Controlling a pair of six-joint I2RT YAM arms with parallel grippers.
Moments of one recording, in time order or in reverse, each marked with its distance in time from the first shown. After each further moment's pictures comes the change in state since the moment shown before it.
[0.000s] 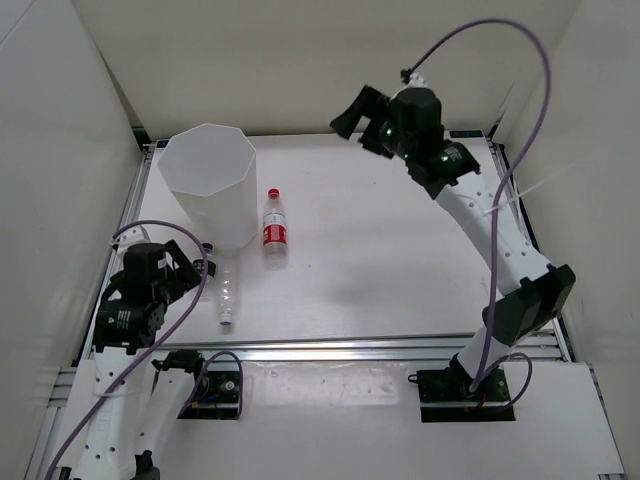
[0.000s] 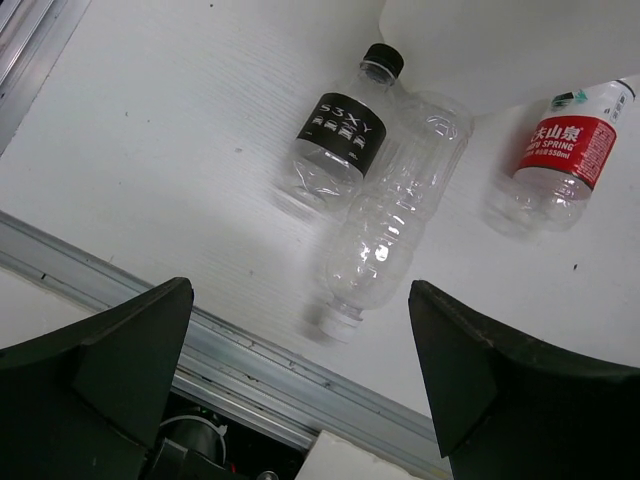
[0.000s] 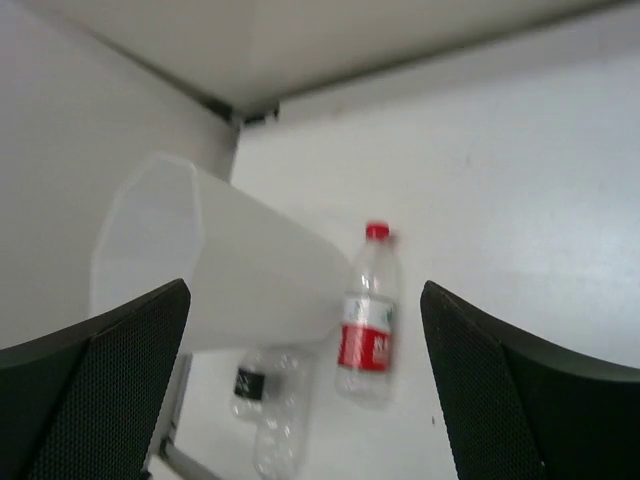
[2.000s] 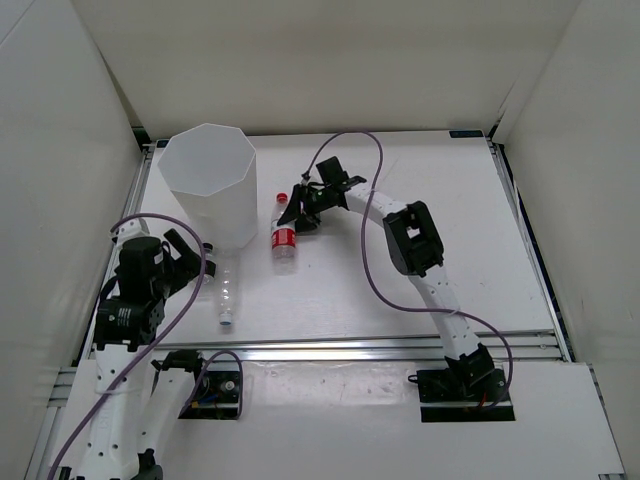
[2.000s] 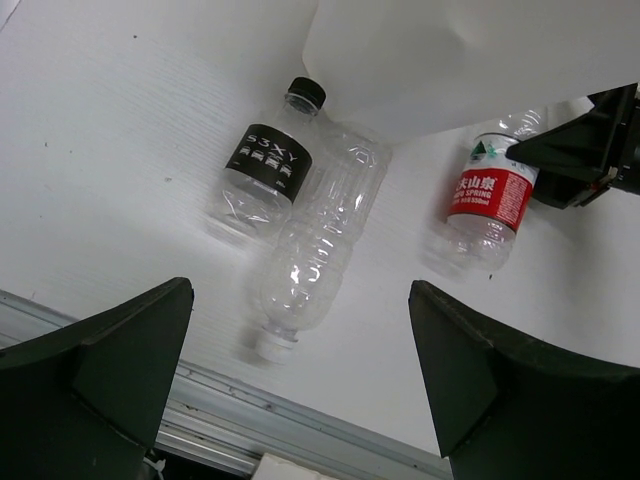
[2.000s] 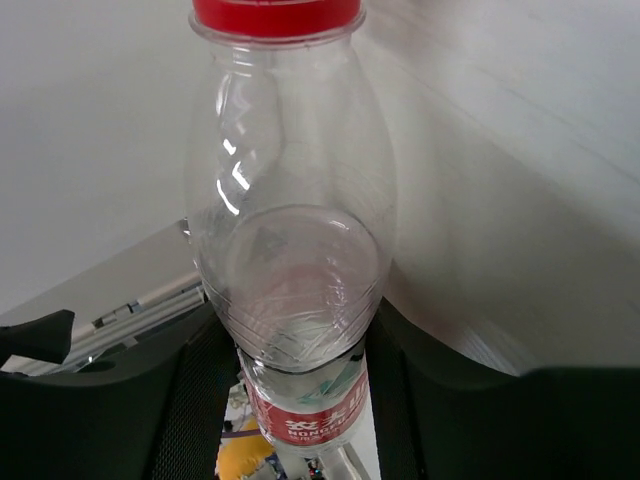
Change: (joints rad) left arm 0.027 0.008 0.000 0.116 0.106 -0.037; right arm 0.024 0.963 0.272 0.073 -0.905 0.146
